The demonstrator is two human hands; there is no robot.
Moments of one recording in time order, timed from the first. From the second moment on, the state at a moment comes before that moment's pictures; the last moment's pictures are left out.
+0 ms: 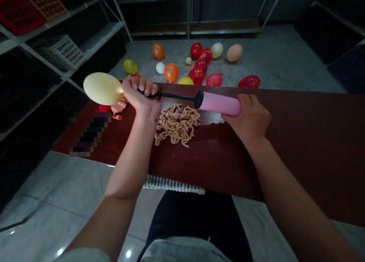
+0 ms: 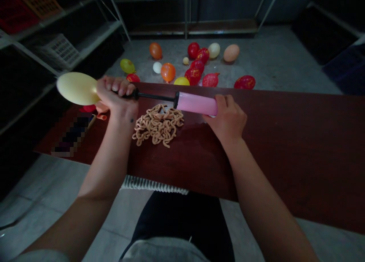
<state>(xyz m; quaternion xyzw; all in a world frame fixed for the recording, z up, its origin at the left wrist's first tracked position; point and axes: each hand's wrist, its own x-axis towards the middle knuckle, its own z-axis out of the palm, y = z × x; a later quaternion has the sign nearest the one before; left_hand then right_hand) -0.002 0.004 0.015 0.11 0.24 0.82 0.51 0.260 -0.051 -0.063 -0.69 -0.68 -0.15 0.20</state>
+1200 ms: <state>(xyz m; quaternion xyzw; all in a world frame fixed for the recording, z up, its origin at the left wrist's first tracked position) -0.001 0.009 0.012 0.09 0.23 0.80 0.55 0.254 -0.053 -0.055 -0.67 -0.68 -0.22 0.20</state>
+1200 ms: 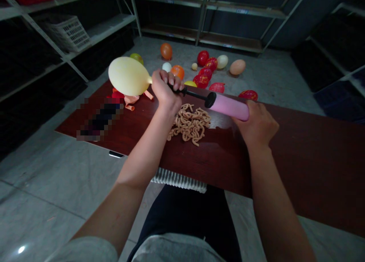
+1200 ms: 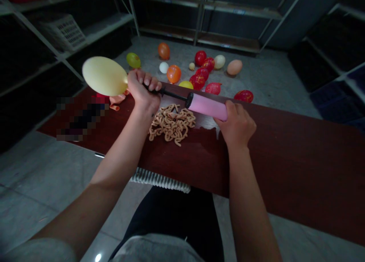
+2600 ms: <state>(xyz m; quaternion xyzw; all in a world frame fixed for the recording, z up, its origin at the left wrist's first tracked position) 0.023 0.007 -0.007 0.13 0.27 0.77 0.56 0.222 -0.059 -0.061 -0.65 -0.72 -0.13 0.19</state>
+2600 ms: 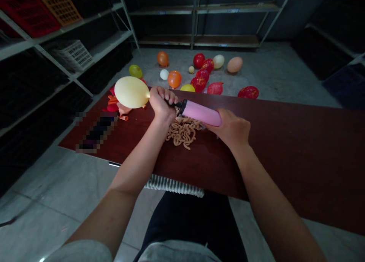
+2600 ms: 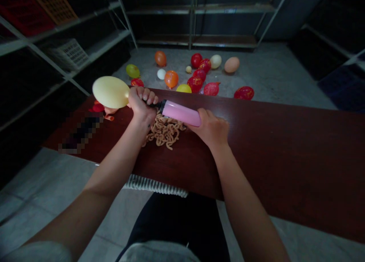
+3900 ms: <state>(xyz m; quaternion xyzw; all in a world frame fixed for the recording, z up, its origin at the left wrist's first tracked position) 0.031 -0.006 0.003 0.15 0.30 0.77 0.55 0.228 -0.068 -0.056 -0.67 -0.72 -0.09 0.18</state>
